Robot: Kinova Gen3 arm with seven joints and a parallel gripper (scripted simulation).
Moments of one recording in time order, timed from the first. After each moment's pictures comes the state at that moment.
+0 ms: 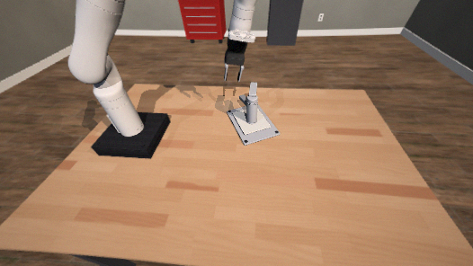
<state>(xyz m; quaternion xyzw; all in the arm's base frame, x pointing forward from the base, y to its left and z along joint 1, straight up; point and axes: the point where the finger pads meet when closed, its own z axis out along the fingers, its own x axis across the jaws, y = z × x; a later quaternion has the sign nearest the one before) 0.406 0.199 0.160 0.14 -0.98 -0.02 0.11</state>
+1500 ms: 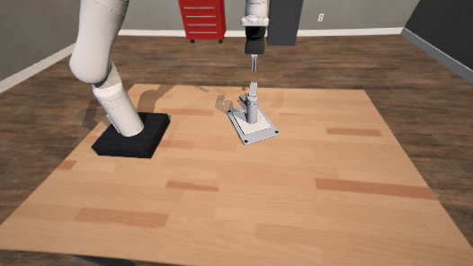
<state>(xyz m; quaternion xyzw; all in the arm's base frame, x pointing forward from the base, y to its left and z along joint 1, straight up) 0.491 0.236 0.189 0.02 -1.00 -0.01 0.00</state>
